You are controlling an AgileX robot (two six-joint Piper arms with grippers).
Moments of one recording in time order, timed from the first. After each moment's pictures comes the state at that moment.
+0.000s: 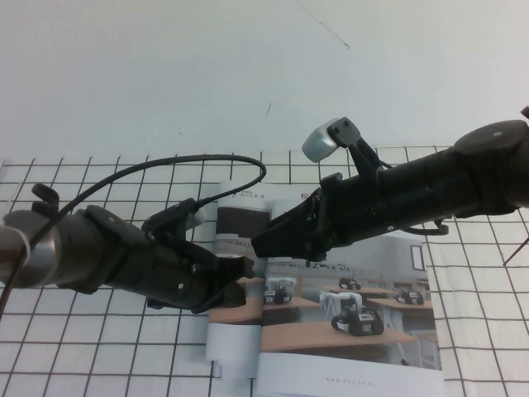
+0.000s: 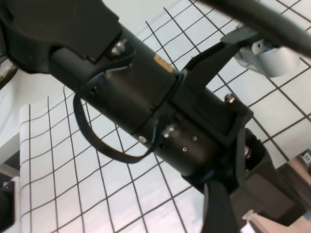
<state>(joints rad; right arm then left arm) 0.40 1.89 -1.23 1.39 0.93 -1.39 -0.36 1.86 -0.94 -1.12 0.48 0.55</state>
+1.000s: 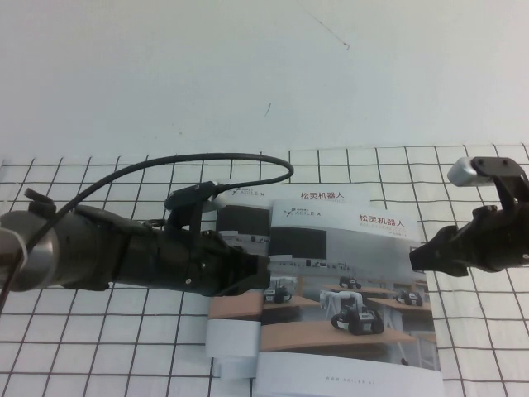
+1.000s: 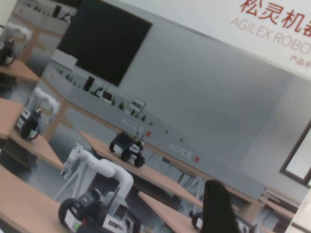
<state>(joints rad) 0.06 1.79 -0.93 1.14 0.66 -1.18 -0.36 1.81 -0.93 -1.43 0.57 1.06</state>
